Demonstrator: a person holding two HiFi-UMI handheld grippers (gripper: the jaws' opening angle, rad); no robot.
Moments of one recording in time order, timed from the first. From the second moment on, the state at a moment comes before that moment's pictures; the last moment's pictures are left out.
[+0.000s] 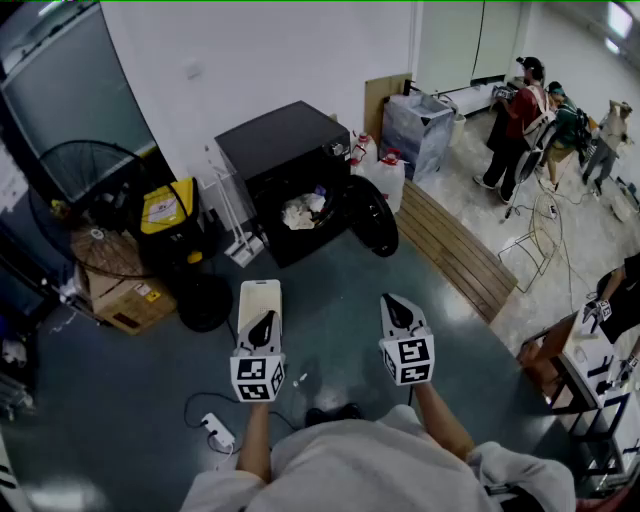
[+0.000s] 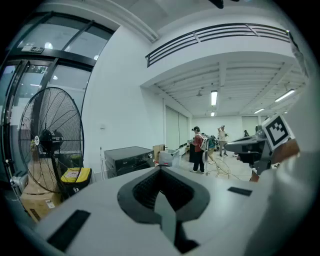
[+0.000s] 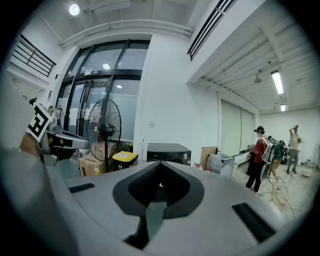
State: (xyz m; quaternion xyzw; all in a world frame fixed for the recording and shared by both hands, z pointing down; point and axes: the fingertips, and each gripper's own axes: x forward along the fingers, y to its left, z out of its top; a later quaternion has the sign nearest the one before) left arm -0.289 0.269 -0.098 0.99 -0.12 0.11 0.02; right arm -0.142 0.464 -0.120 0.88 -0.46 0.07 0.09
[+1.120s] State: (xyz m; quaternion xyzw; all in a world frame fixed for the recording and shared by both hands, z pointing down) left arm -0.244 0.297 -0.086 0.99 -0.12 0.12 0.01; right arm -0.103 0.479 -0.094 0.87 -0.48 0.08 0.09
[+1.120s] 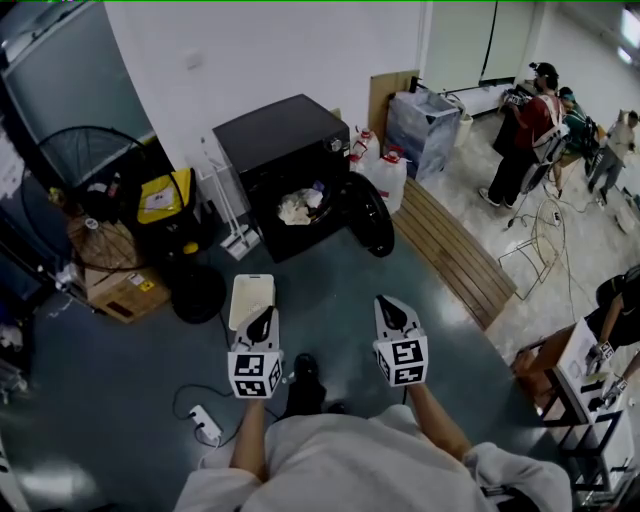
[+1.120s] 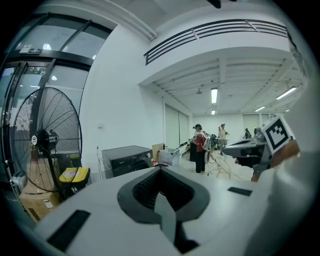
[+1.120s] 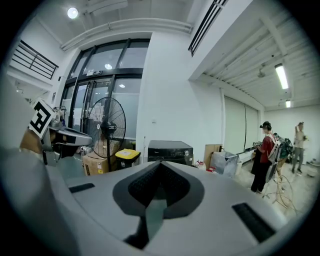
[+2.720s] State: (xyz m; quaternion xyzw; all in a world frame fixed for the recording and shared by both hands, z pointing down) left arm 0.028 -0.049 -0.057 0.99 -0.08 0.12 0.03; right arm 0.139 0.134 -0.067 0.87 -0.47 0.11 0.13
